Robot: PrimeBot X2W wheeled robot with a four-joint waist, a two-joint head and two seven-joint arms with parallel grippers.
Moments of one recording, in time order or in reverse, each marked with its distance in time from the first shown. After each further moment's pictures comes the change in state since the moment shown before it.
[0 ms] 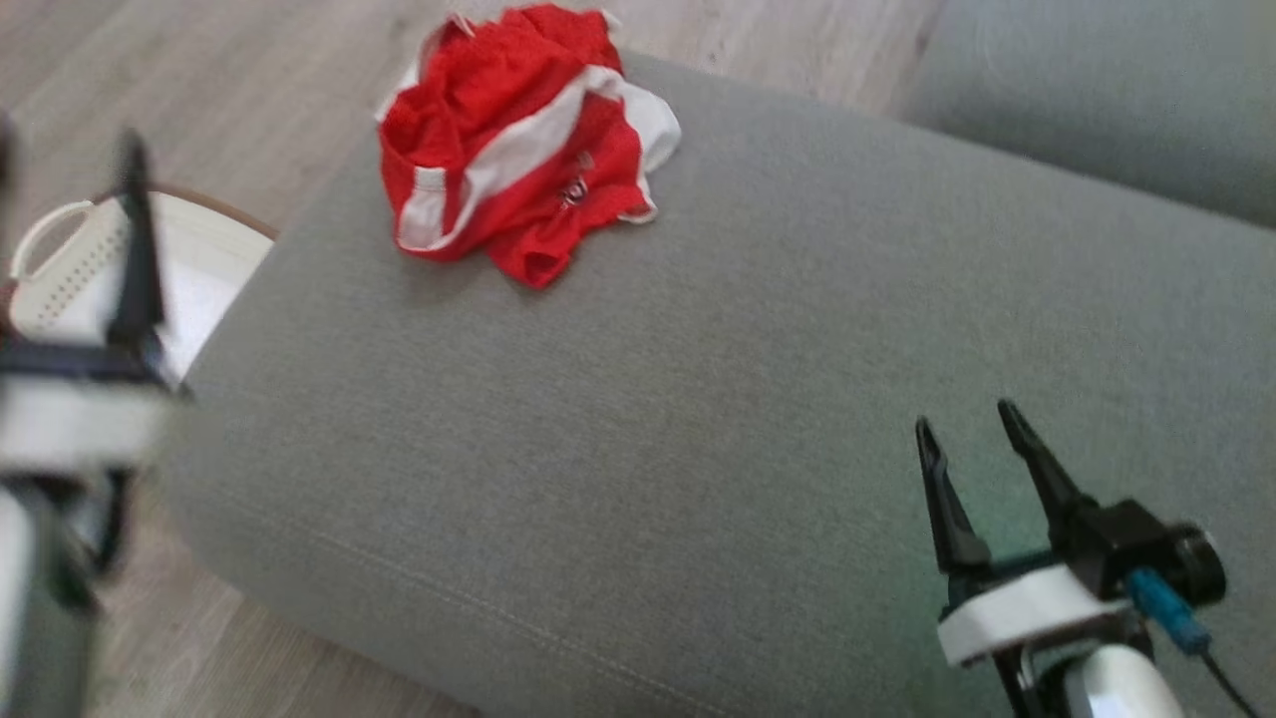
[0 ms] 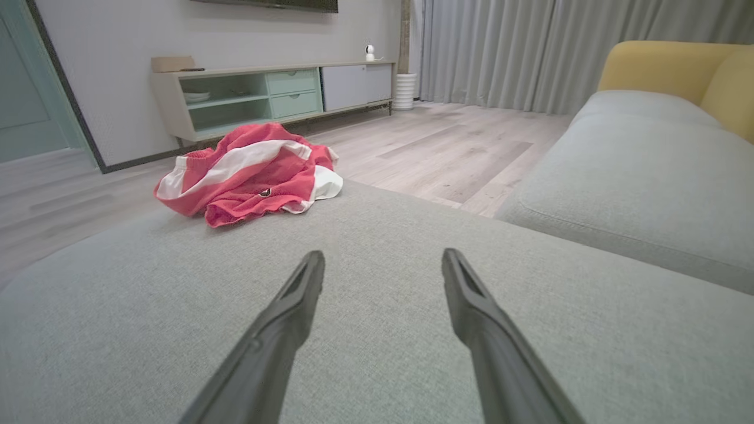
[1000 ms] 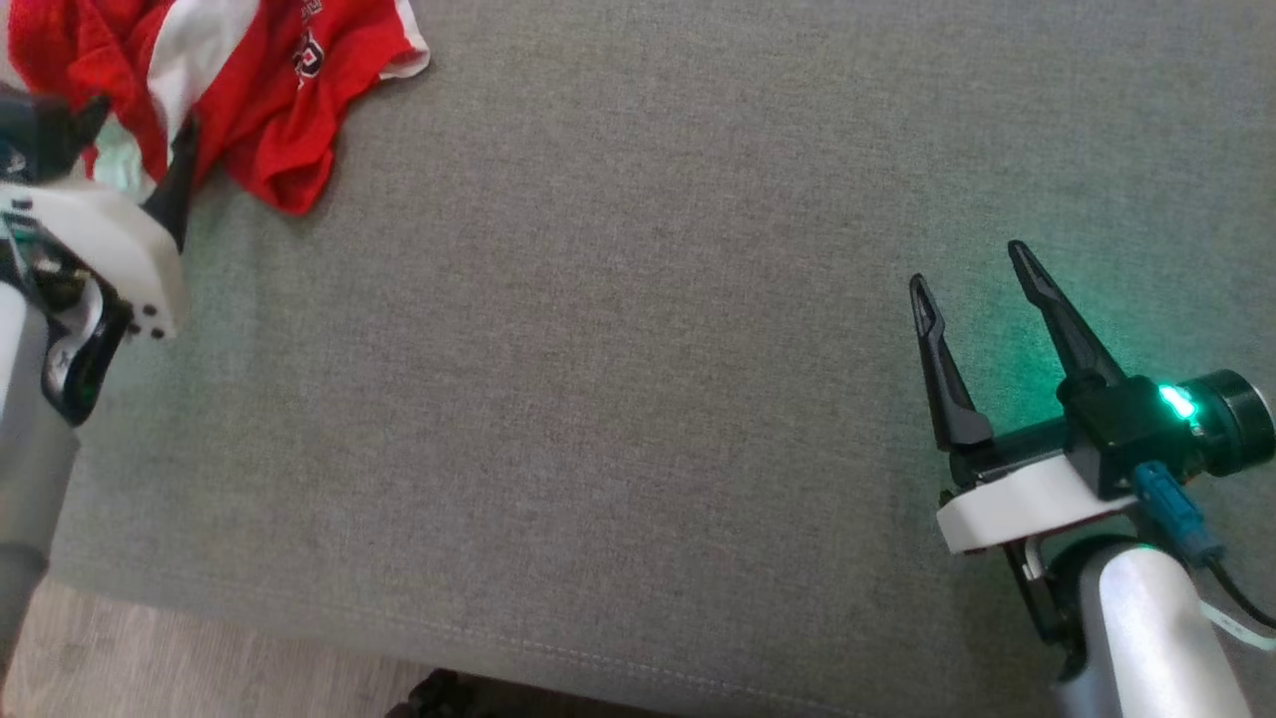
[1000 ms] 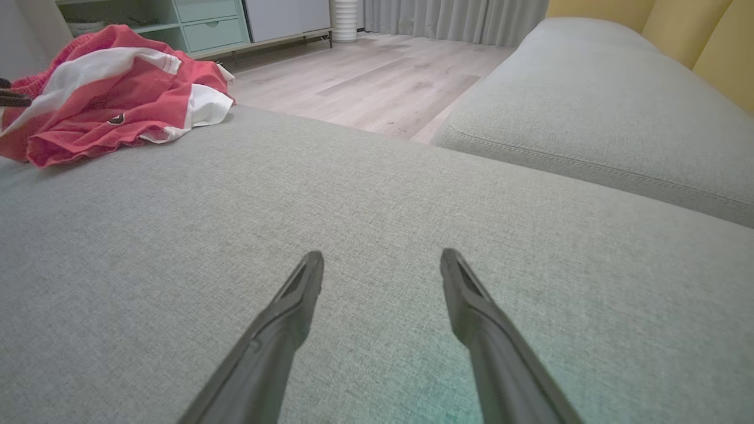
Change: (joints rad) left arm -0.539 0.093 -0.403 0.815 -0.227 -0.176 0.163; right arm -0.143 -0.006 0.031 -0.225 -0.145 0.000 0.158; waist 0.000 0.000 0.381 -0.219
